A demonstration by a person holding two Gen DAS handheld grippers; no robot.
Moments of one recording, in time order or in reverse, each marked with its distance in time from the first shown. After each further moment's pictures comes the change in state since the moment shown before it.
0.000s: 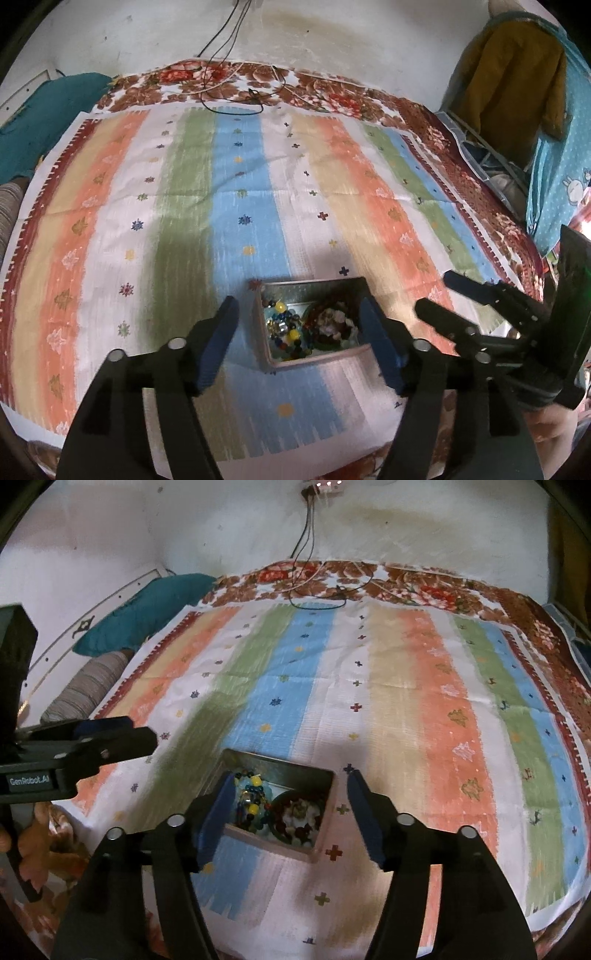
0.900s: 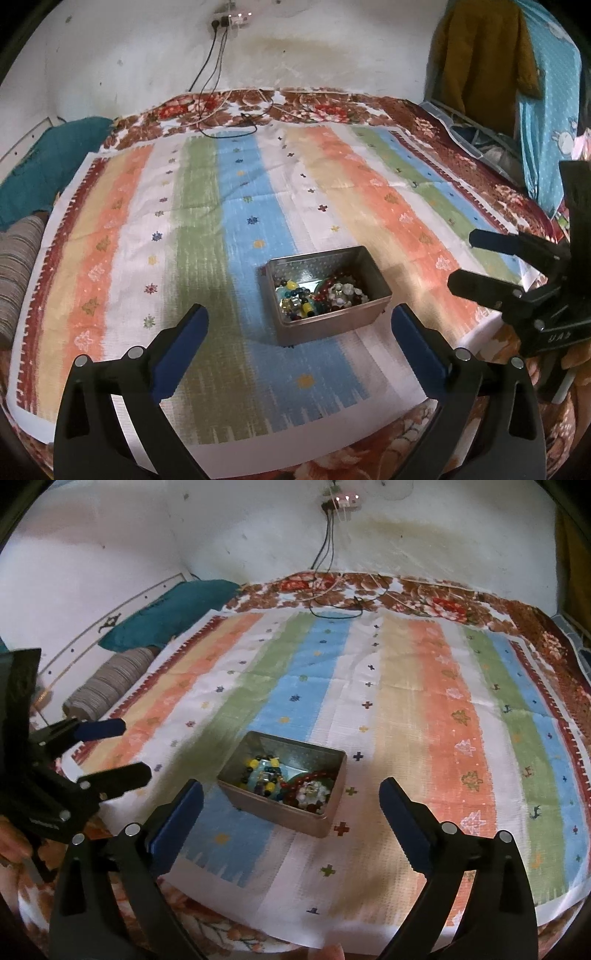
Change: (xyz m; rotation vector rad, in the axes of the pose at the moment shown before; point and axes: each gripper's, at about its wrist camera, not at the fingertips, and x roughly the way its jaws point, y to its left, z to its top) left arm -0.033 -0.018 -0.055 0.153 -0.094 0.071; right arm -0.037 0.003 -0.028 -0.050 -0.047 0.075
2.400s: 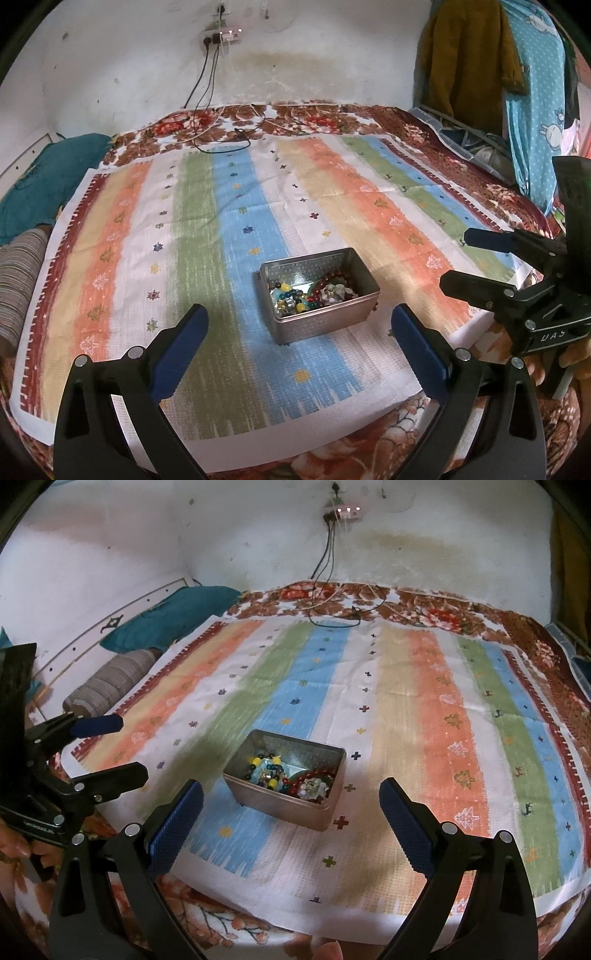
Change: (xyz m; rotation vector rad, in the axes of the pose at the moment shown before) left arm -0.019 -0.010 -0.011 0.038 -0.053 -0.001; right arm -0.017 0.013 -0.012 -0.020 -0.035 -0.031
